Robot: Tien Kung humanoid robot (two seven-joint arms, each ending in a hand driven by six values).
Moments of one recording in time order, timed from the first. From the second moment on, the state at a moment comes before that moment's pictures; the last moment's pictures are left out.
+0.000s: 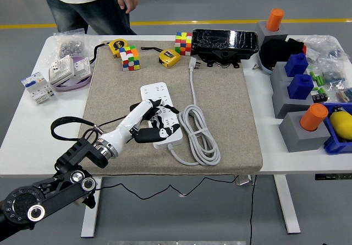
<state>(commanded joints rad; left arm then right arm) -0.42 0.33 -0.58 -1.41 1.23 0.34 -0.05 -0.01 -0.23 1.12 0.38 -0.68 -0.02 -0.12</state>
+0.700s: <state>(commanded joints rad) -0.43 0.33 -0.57 -1.41 1.49 0.20 0.24 -0.01 -0.23 1.12 0.38 -0.69 -0.02 -0.12</state>
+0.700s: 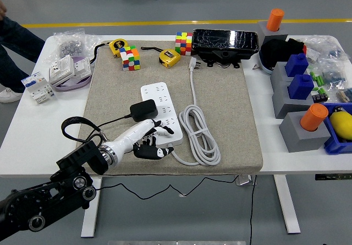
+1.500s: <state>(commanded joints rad) -0.43 0.33 -0.56 -1.39 1.51 0.16 0.30 -0.01 -0.23 1.11 0.38 -0.68 -0.02 -0.12</state>
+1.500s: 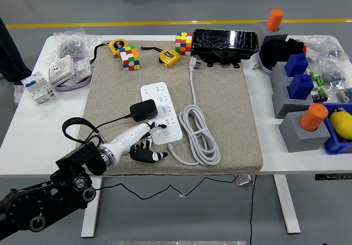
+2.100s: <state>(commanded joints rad) -0.42 0.34 -0.56 -1.42 1.50 0.16 0.30 -0.01 -0.23 1.12 0.38 -0.68 -0.02 -0.12</state>
